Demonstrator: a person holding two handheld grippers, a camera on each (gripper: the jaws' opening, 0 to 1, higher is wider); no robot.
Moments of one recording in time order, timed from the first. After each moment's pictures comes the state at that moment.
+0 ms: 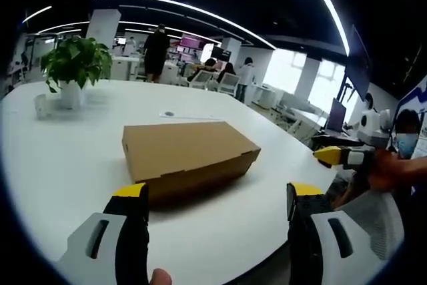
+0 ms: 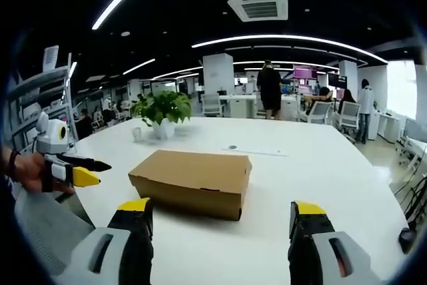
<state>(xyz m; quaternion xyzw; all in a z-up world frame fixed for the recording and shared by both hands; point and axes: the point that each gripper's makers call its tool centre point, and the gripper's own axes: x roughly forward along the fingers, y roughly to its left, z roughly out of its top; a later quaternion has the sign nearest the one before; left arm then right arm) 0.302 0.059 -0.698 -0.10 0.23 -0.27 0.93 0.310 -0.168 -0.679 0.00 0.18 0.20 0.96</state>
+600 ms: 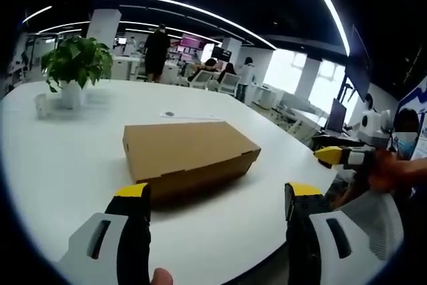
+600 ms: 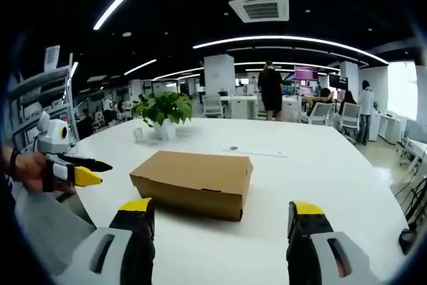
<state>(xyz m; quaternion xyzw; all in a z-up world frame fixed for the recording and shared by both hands) 0.301 0.061 -0.696 -0.10 0.23 -0.27 0.93 0.308 -0.167 -0.676 -0.01 0.18 0.20 0.96</state>
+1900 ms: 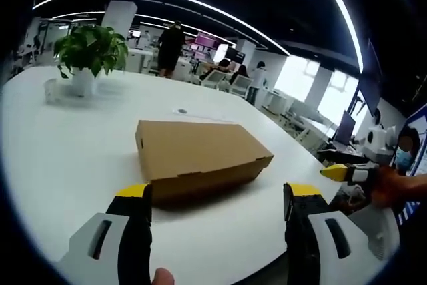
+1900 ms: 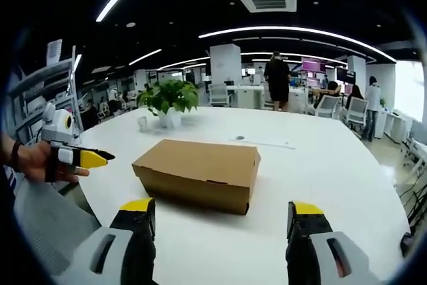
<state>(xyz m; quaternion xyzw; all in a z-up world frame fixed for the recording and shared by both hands) 0.314 0.079 -0.696 -0.14 0.24 -0.23 0.93 0.314 -0.155 -0.692 -0.02 0.21 0.22 0.95</state>
